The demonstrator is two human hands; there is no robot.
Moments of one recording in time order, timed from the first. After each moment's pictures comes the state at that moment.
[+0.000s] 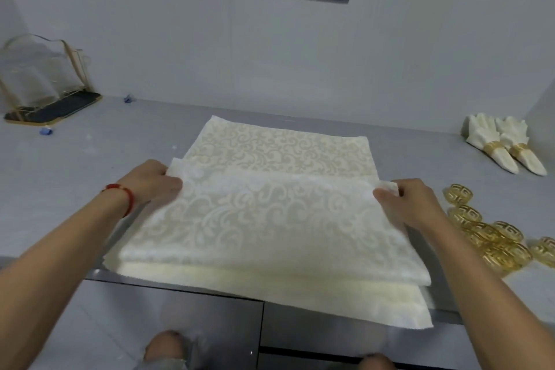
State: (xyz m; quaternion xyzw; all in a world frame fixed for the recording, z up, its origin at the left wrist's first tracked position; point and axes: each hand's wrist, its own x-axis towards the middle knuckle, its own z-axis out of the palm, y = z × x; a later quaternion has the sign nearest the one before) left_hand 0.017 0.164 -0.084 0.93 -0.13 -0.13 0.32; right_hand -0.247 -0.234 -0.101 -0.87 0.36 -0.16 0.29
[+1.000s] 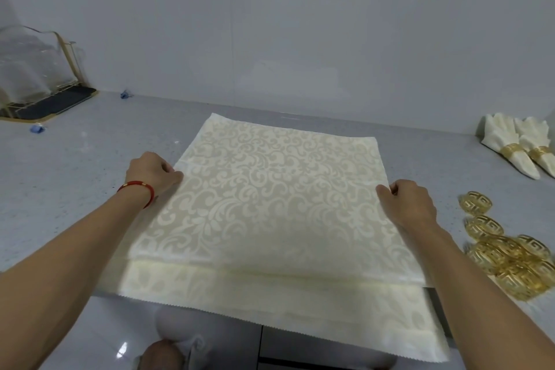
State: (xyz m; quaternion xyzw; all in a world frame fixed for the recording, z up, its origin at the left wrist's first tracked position) left_hand 0.073 0.134 -0.122 0.95 -0.05 -0.02 0.32; right_hand -0.192 -0.266 -0.145 -0.86 0.45 -0.16 0.17
